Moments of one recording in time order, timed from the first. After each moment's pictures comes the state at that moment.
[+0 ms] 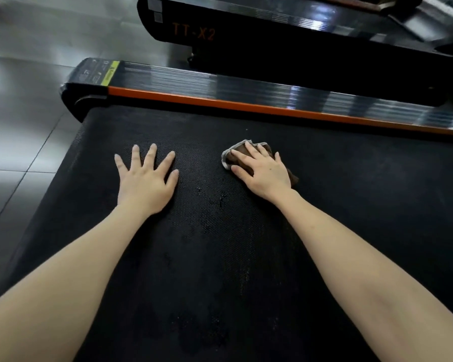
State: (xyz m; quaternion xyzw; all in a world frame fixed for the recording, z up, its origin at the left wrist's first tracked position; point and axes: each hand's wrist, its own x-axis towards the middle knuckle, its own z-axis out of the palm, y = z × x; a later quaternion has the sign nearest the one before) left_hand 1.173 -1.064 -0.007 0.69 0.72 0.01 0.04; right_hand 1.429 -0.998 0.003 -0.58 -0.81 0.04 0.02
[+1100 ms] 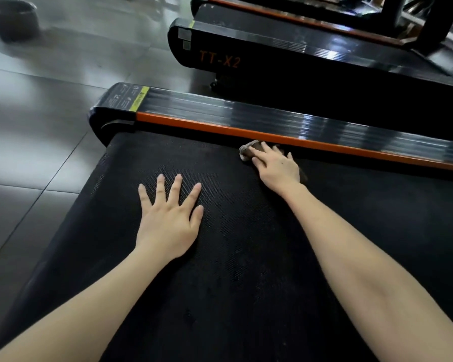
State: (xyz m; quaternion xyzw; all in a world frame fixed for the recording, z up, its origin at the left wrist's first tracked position) left_hand 1.171 -1.061 -0.019 0.69 0.72 0.04 0.03; right_hand 1.386 -0.895 0.003 -0.62 -0.78 0.03 0.05
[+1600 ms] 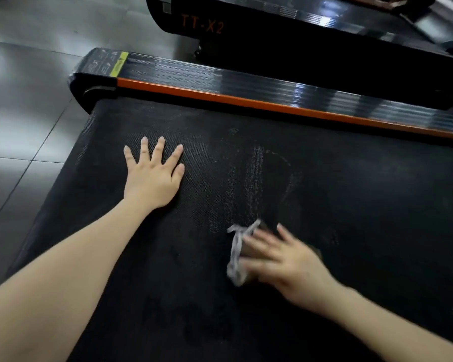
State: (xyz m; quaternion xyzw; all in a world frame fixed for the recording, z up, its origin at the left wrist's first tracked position) left_hand 1.171 -1.063 -0.011 0.69 0.72 0.03 0.05; right_hand 1.483 -1.167 0.003 -0.29 -0.96 0.06 0.04
